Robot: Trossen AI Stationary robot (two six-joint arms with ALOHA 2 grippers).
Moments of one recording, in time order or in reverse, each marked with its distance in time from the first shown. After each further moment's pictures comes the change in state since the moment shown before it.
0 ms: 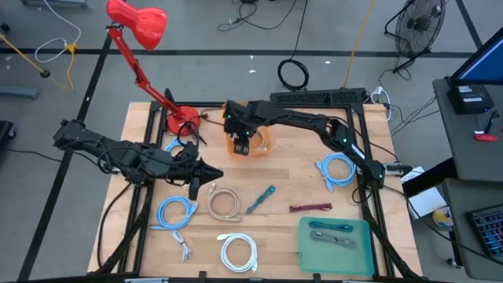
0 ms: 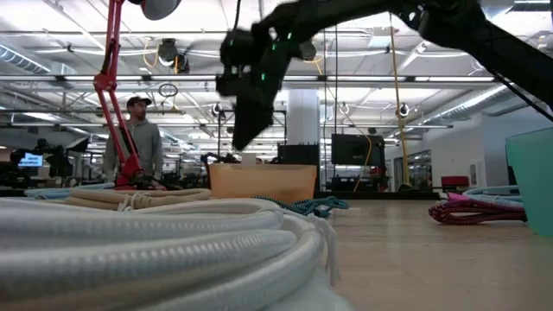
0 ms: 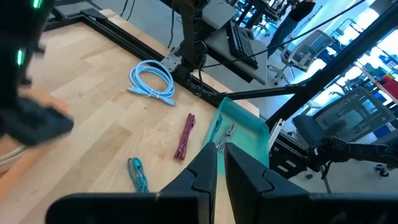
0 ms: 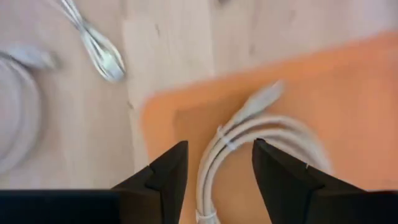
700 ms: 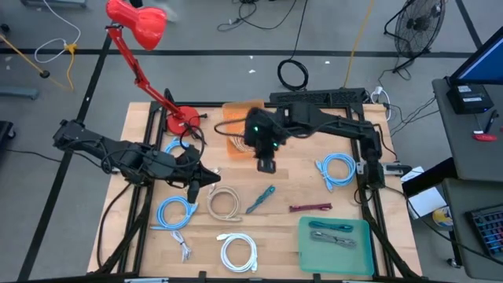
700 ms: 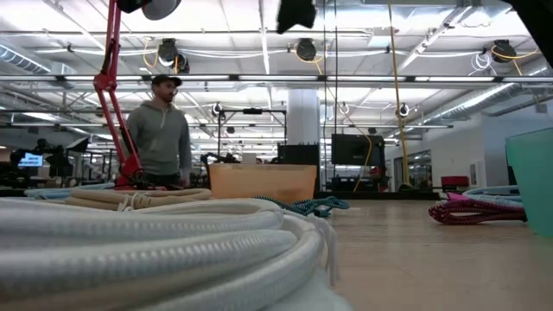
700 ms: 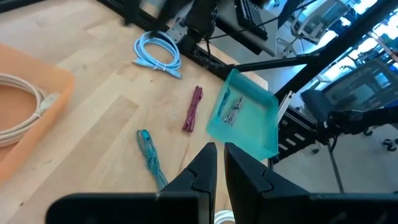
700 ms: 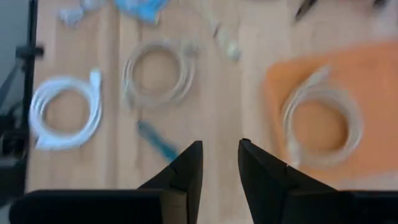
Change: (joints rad) left arm 0.001 0.000 0.000 -0.108 0.056 -0.017; right arm 0.224 -0.358 0.027 -0.353 0.001 0.163
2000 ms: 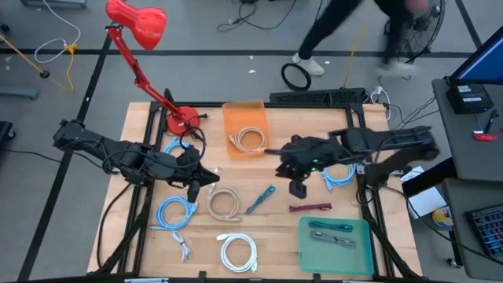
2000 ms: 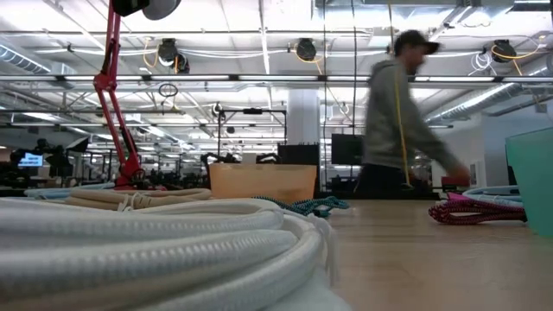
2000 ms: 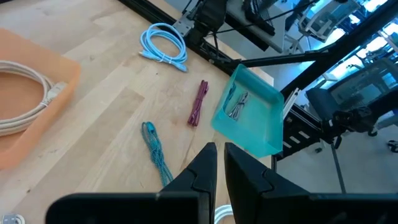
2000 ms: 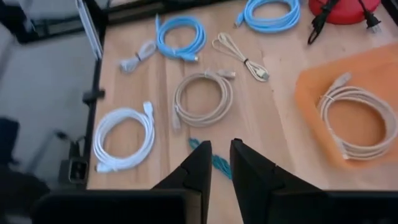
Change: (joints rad) left arm 0.000 0.000 0.000 -0.035 -0.004 -0.034; right arm 0.242 -0.547 -0.699 0.483 0.181 0.324
